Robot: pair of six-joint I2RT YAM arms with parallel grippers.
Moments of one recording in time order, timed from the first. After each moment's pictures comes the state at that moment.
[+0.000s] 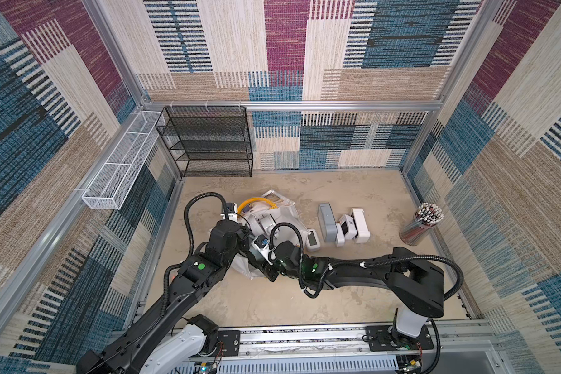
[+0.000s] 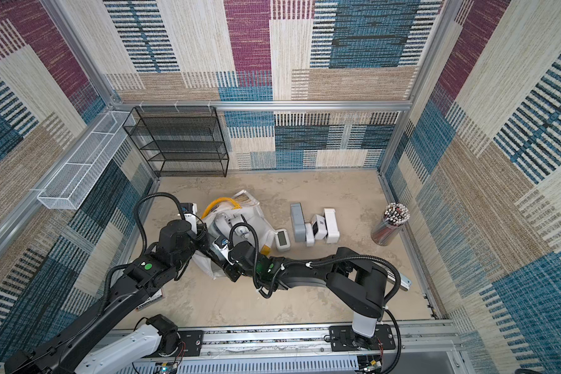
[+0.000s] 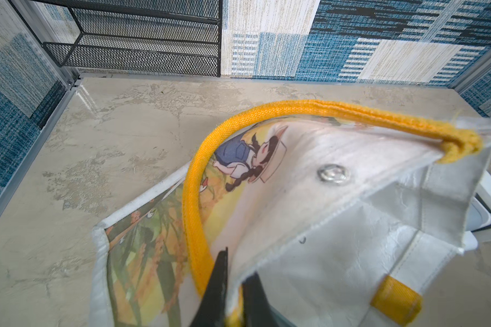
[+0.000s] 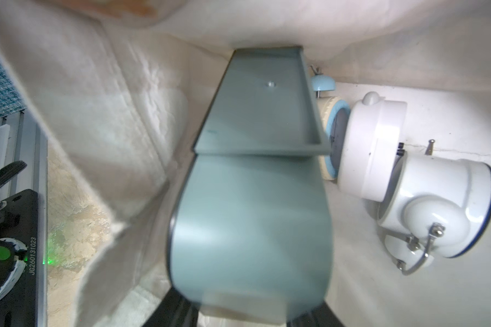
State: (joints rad) left arm -0.53 0.91 0.76 -0.38 -0.37 -0.31; right arm 1.13 1.75 0.98 0.29 0.08 0.11
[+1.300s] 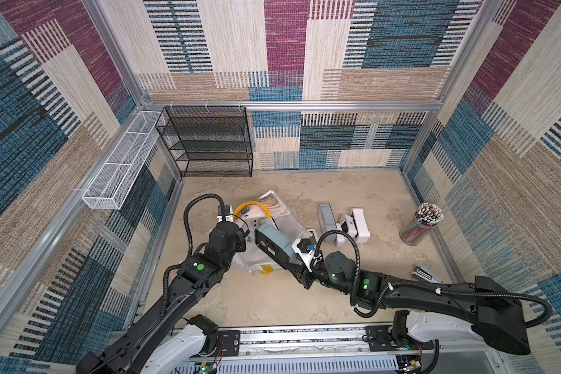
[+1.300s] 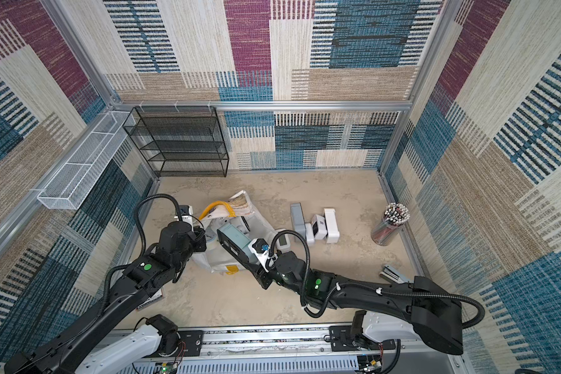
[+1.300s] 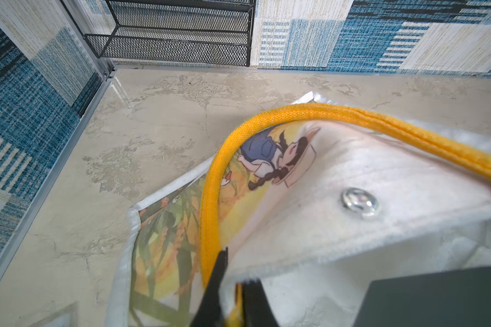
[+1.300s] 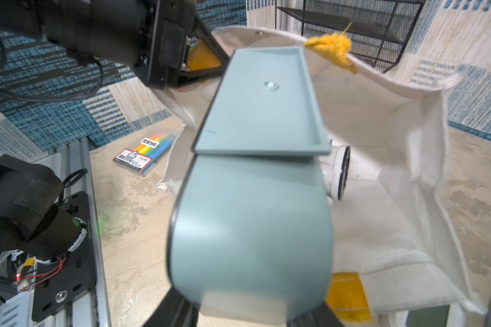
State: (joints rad) left arm -0.51 0.90 0.75 -0.44 -0.46 -0.32; right arm 1.13 1.18 0.59 0.31 0.15 0.12
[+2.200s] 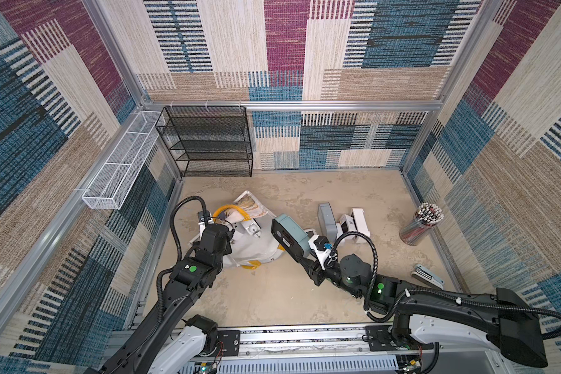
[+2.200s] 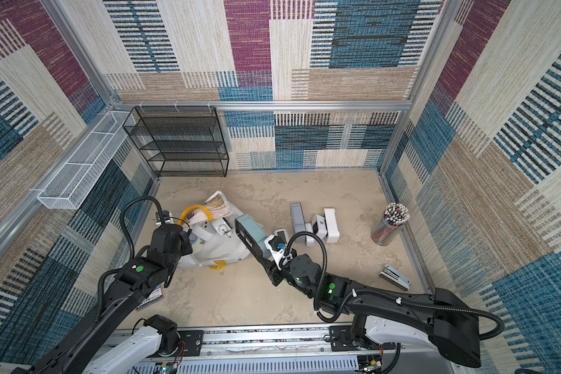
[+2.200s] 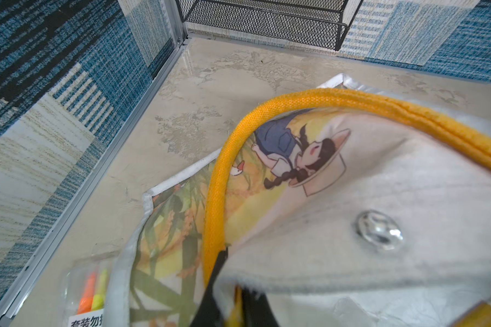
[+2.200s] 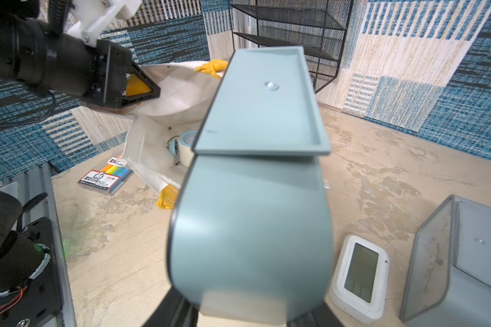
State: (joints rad) left arm -0.37 0.84 0.73 -0.58 -0.55 -0.42; right arm 1.10 1.04 0.51 0.28 0.28 0.14
